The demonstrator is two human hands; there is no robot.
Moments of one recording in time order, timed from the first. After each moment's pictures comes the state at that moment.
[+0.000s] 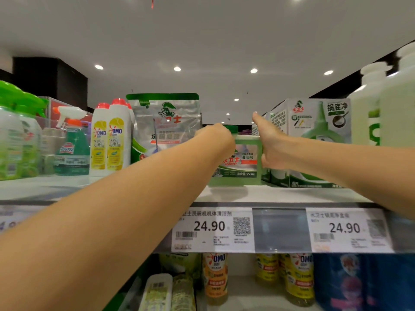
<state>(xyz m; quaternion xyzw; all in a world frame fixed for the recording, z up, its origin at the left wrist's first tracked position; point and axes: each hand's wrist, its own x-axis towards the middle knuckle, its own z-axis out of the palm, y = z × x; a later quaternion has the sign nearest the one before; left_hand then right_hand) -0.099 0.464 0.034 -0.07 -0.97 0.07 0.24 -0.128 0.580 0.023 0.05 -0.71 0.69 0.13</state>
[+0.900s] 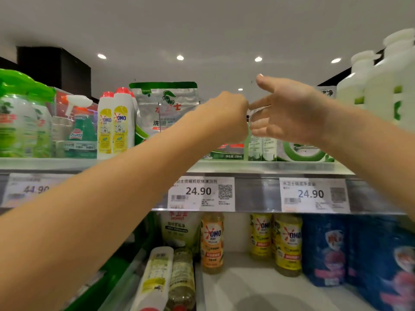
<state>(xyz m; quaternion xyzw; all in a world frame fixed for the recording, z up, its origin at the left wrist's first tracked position) -0.002 0.469 0.024 -0.18 -0.92 -0.03 0.35 -0.010 0.589 0.030 0.20 -0.73 0.65 0.08</state>
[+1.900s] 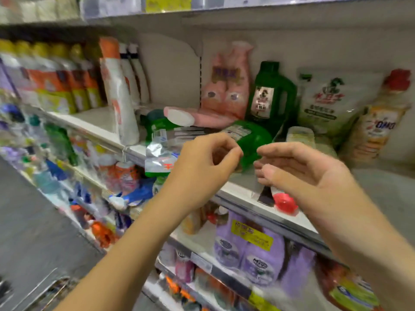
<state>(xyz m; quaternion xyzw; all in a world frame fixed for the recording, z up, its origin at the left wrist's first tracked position) 0.111 0.242 -0.260 0.01 -0.86 -0.42 0.28 0.066 0.412 -0.261 0.35 -0.65 0.67 -0.07</state>
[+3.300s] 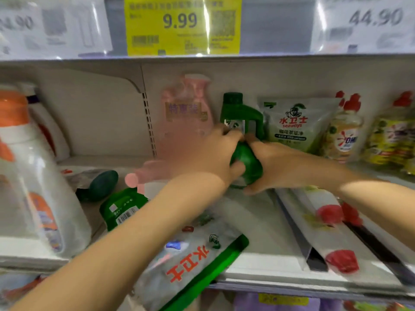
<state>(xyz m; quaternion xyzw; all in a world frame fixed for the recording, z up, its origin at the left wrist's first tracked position) -0.041 0.130 -0.206 -0.16 -0.96 -0.12 0.19 -0.079 0.290 -0.209 0.27 -0.95 0.15 0.01</state>
